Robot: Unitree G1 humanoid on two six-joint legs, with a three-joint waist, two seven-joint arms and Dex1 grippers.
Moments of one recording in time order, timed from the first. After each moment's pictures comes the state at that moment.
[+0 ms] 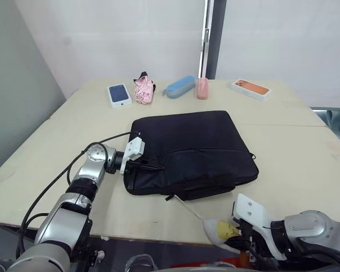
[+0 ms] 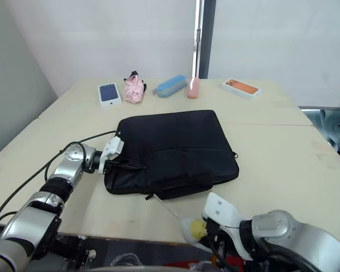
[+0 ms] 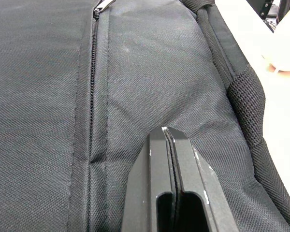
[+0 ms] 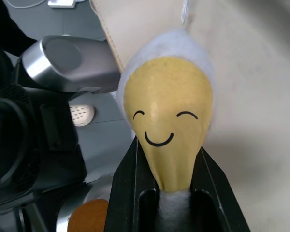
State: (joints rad) left arm -0.65 0.47 -0.16 0.84 -0.23 -0.28 -1.57; right arm 0.15 -0.99 0.24 -0.85 0.59 0.99 0.57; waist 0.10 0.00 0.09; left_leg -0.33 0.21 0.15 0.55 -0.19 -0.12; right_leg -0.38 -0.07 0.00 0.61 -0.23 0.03
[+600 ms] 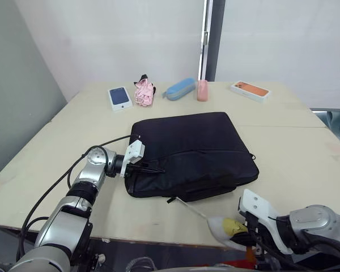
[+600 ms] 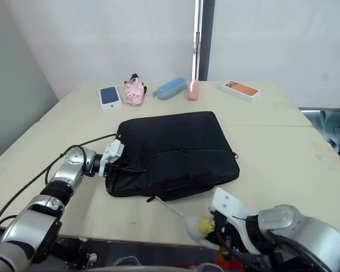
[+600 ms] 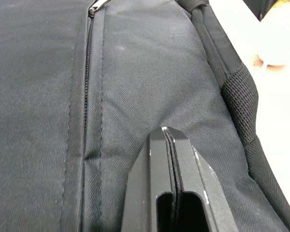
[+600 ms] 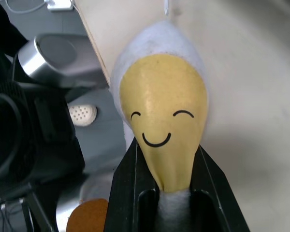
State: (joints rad) left arm -0.63 0.46 -0.16 0.83 -0.23 -0.28 -1.57; right arm 0.21 -1.08 0.10 -0.75 0.62 0.93 0.72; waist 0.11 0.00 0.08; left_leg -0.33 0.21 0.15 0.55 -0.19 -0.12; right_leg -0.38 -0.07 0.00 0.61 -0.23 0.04
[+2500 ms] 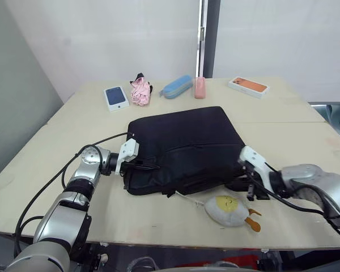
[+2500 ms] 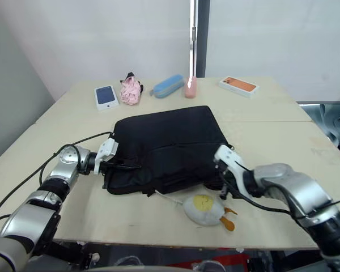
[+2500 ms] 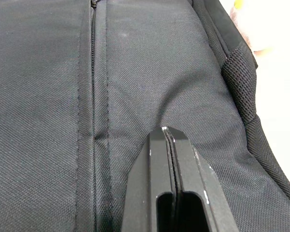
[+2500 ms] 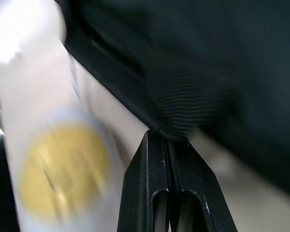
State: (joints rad) left arm -0.67 0.48 -0.14 0.98 -0.23 -0.42 -1.58; right arm -0.28 -0.83 0.16 -0.39 0.59 0.95 0.84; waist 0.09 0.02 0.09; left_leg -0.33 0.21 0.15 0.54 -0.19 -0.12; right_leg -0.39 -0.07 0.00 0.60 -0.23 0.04
